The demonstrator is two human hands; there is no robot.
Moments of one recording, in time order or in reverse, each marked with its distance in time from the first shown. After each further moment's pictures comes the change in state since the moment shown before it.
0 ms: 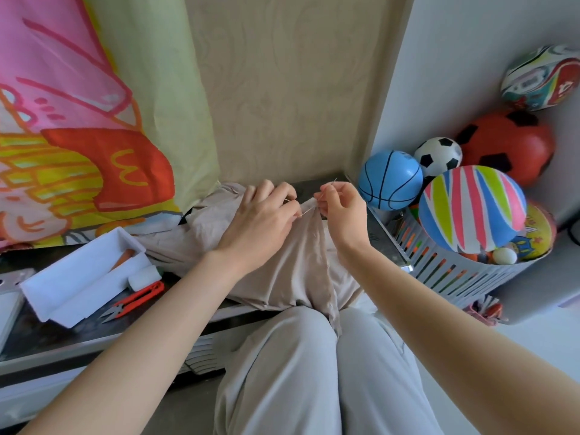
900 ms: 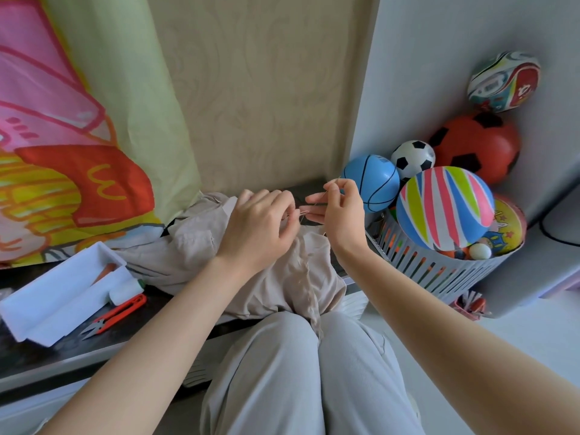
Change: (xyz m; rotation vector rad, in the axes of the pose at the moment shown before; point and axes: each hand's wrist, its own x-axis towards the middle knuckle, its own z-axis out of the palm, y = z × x) left_hand 0.024 0.037 -0.010 -0.168 0.100 -0.110; right_hand -0.001 -0.019 -0.032 0.162 -0.012 -0.002
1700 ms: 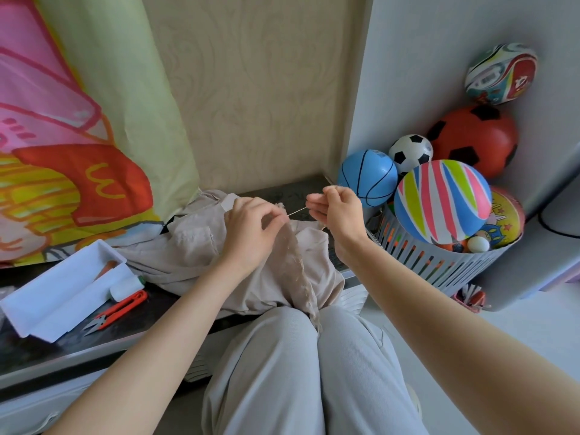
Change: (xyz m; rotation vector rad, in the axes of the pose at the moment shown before) left_hand -0.014 -0.002 0.013 -0.300 -0.123 -0.464; right_hand 0.006 0.006 -0.008 0.051 0.003 0.210
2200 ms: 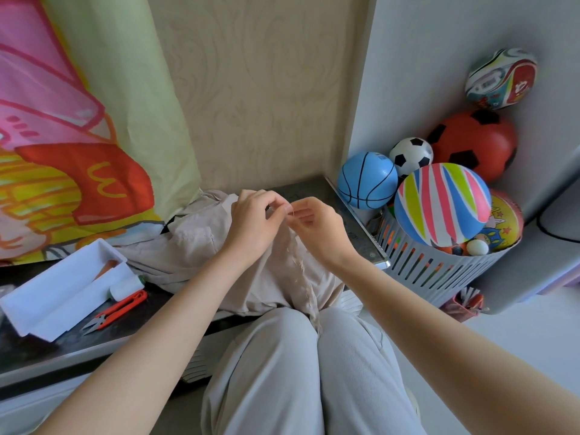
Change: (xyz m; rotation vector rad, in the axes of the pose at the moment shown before) left_hand 0.013 0.011 -0.008 -0.079 -0.063 -0.049; right_hand -0.028 0.005 0.007 -0.603 -0.277 -0.319
